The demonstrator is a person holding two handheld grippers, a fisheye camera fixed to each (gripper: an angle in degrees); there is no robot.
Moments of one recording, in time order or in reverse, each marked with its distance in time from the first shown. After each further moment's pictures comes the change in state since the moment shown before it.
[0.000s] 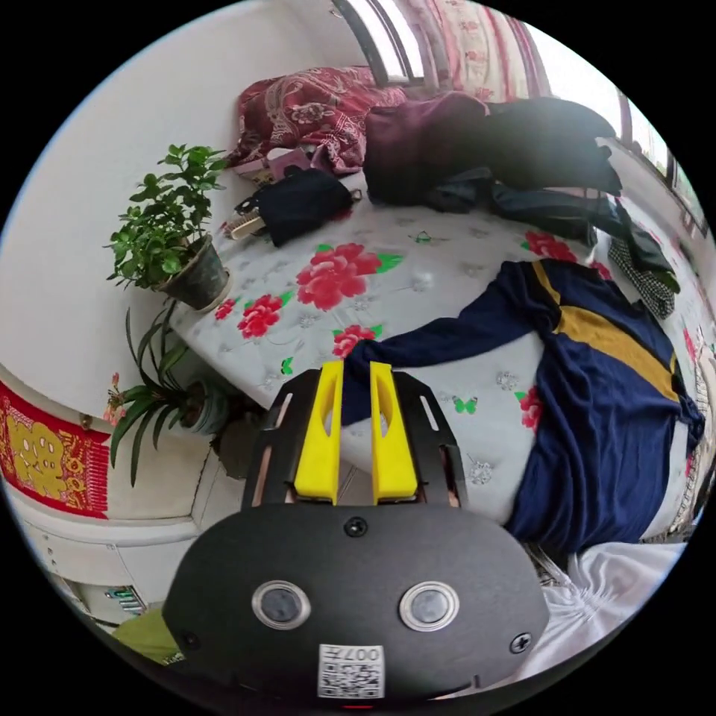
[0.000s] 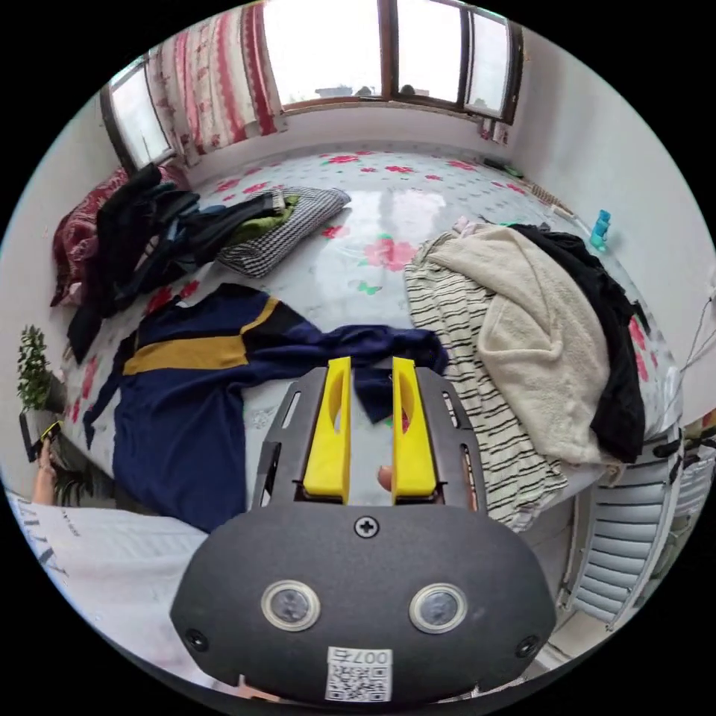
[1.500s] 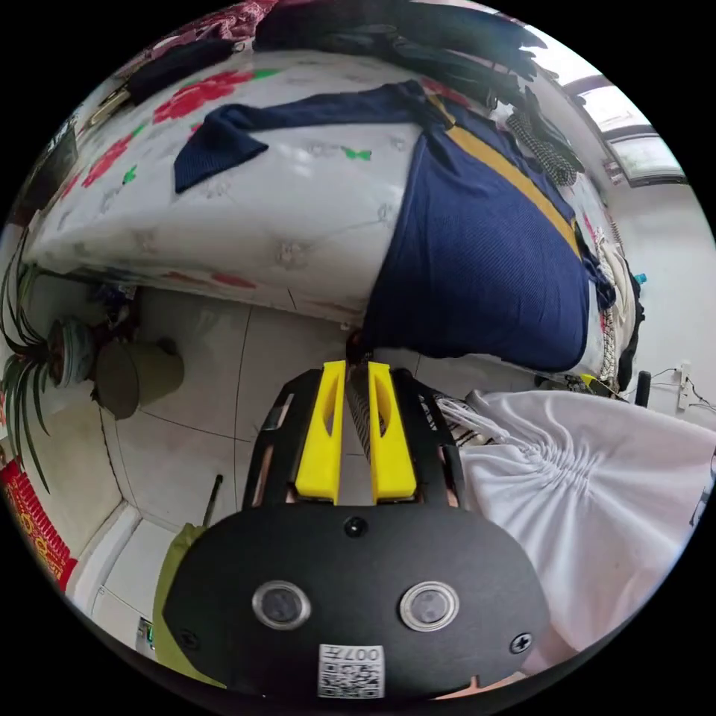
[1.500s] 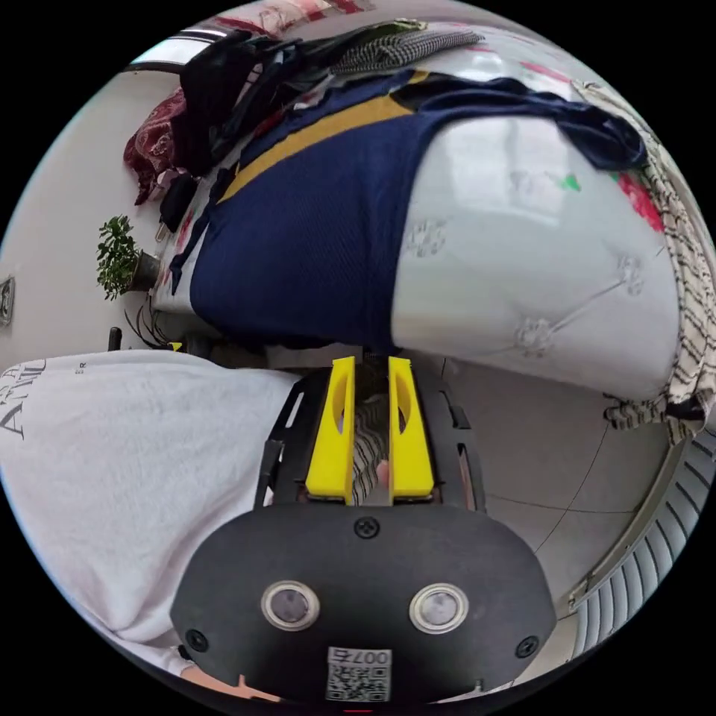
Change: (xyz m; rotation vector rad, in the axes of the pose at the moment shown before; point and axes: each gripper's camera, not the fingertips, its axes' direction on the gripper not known) left arm -0.014 0.152 0.057 -0.412 0.522 0.160; right arm -0.016 0.419 0.020 -0.437 -0.387 -0.112
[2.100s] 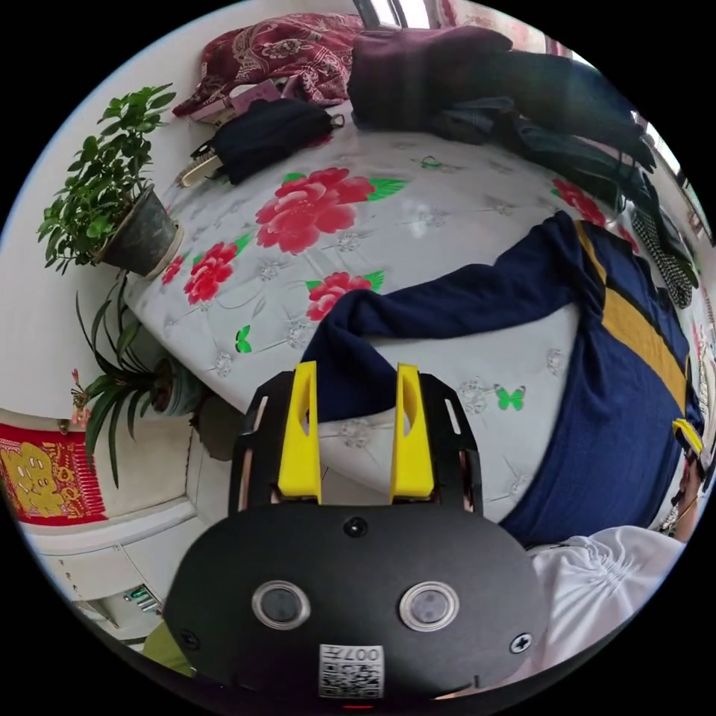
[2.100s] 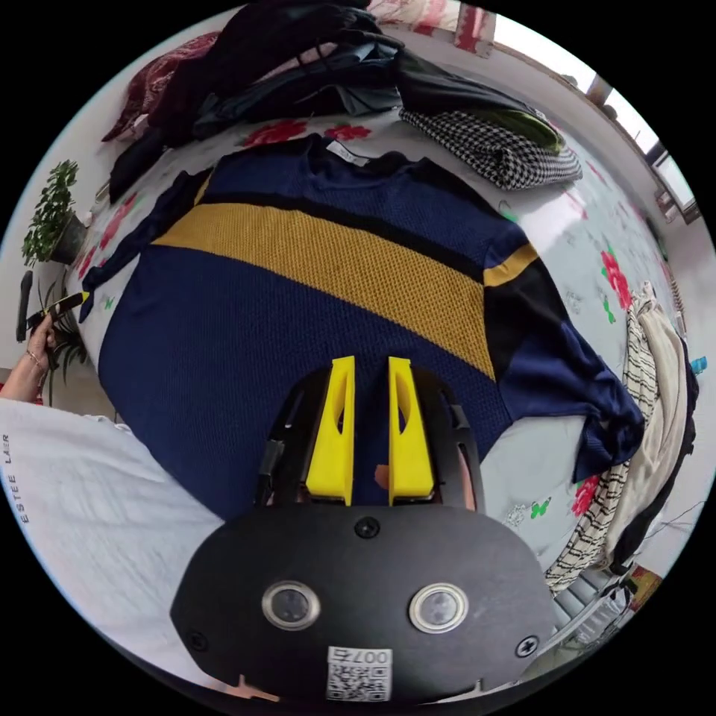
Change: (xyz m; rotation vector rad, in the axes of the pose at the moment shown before) left arm -0.050 -0.110 -0.015 0.188 -0.451 -0.190; right arm -0.176 -0.231 0.078 0.026 0.446 -0.222
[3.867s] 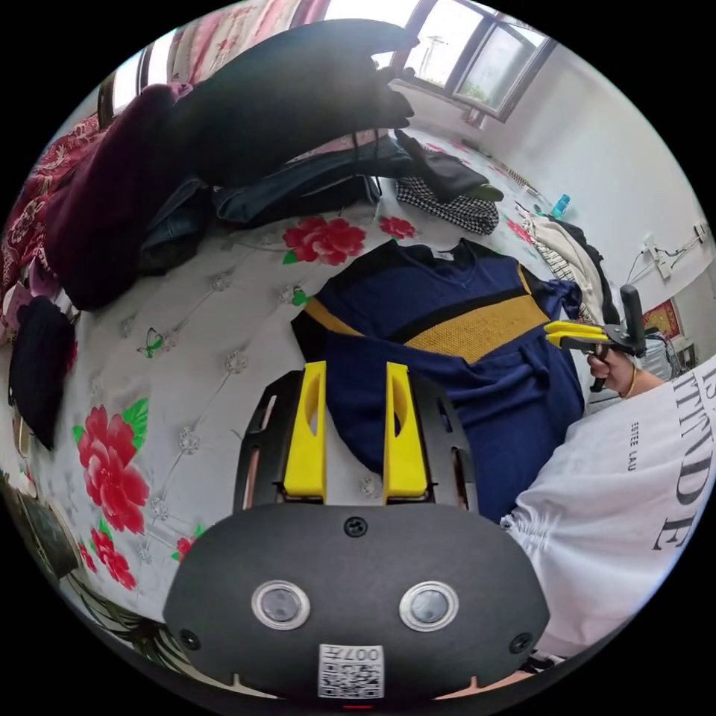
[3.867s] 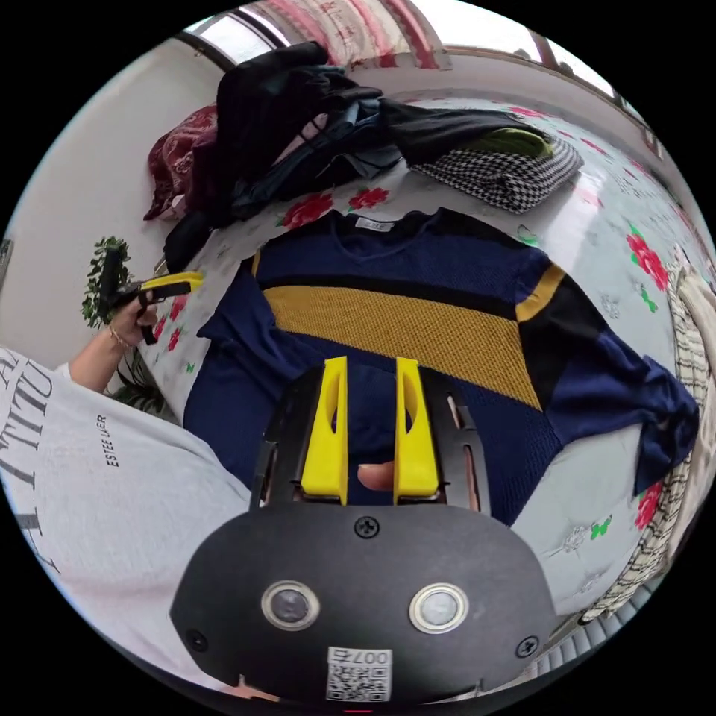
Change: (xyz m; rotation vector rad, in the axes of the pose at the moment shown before) left arm 0.165 -0.120 -0.180 0.865 1.208 0.487; right arm -0.014 -0.118 -0.113 0.631 0.136 -0.378
